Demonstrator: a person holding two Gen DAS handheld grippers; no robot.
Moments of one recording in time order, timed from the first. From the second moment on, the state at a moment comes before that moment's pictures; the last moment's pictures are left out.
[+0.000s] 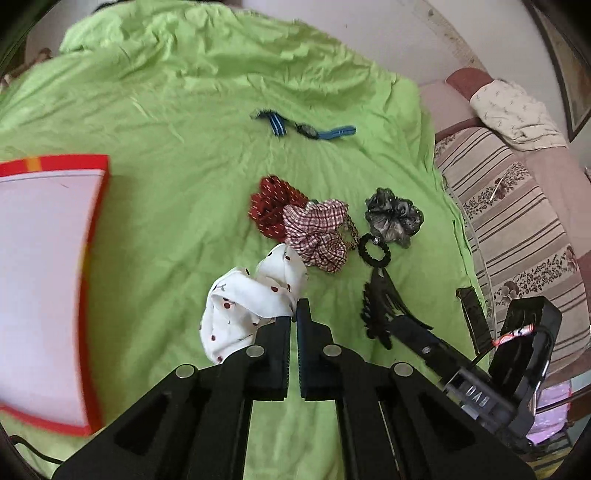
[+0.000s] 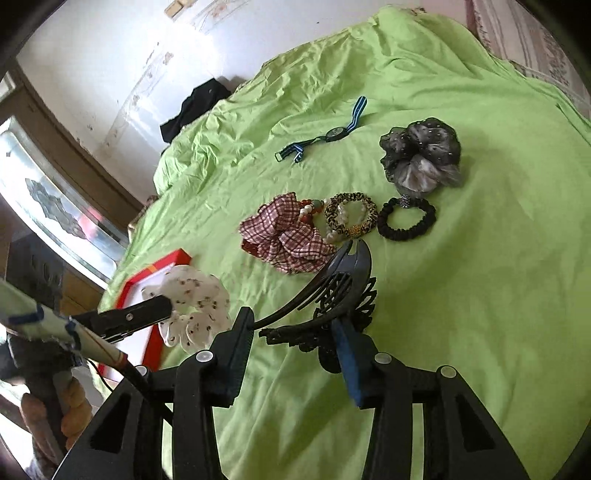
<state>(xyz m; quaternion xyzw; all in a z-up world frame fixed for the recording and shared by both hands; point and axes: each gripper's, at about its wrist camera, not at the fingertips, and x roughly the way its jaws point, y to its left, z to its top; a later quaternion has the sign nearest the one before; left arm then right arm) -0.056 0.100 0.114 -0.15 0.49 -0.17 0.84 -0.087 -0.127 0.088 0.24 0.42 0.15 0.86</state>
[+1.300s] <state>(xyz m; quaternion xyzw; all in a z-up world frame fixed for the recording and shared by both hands) 0.018 0.423 0.097 -0.18 0.47 0.07 0.86 0.033 0.218 0.097 0.03 0.47 0.31 0.82</state>
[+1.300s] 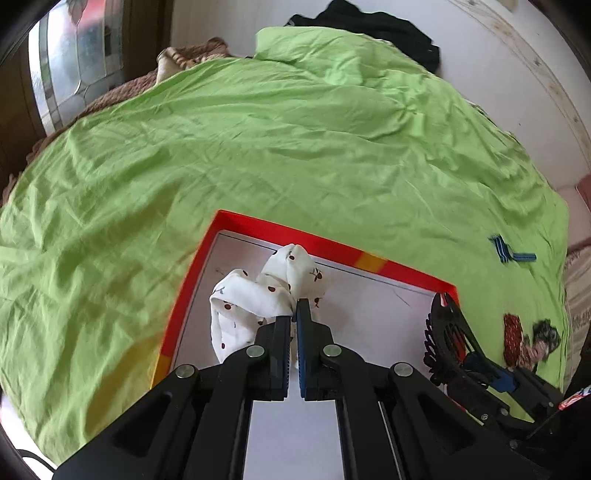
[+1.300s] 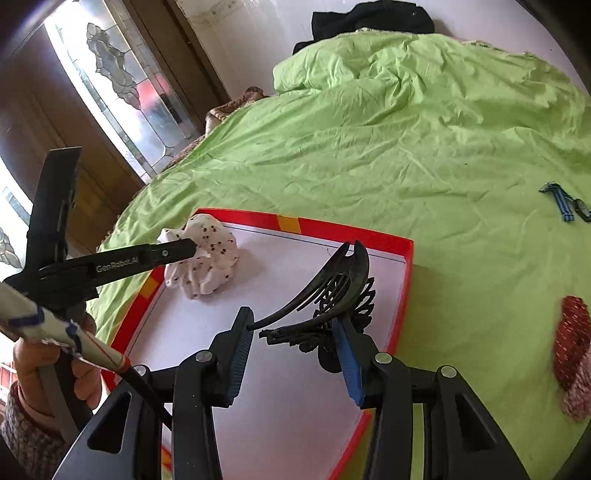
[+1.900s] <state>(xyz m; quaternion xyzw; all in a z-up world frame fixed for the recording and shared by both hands) -0.008 0.430 0.112 -0.20 0.44 0.09 0.87 0.031 0.218 0.111 0.01 0.45 0.31 0.84</state>
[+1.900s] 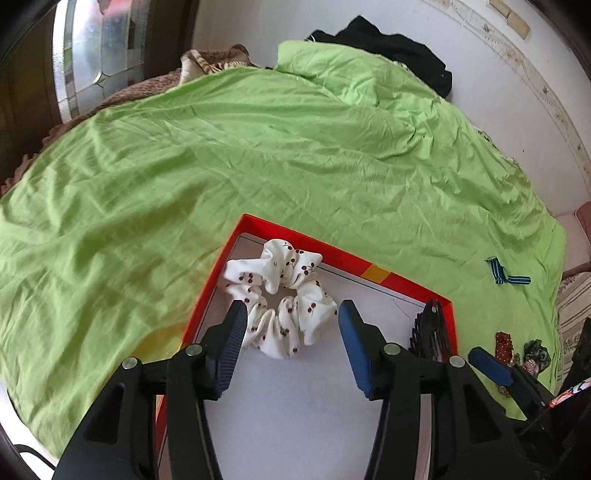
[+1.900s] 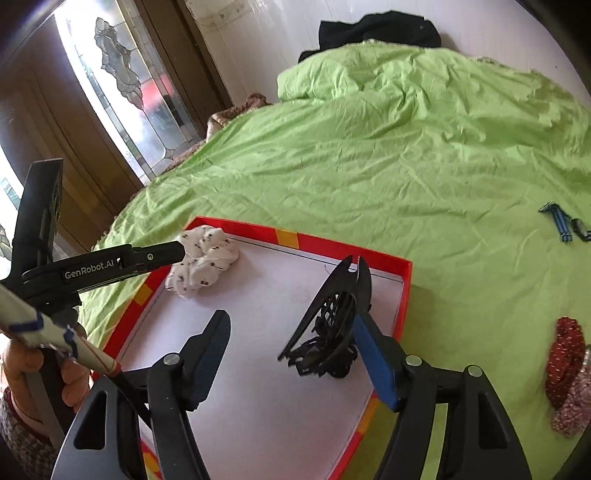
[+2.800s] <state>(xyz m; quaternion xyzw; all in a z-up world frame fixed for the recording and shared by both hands) -0.082 0.211 0.169 -0.09 0.44 -0.03 0.89 -0.107 -0.069 0.112 0.09 0.45 0.11 0.88</state>
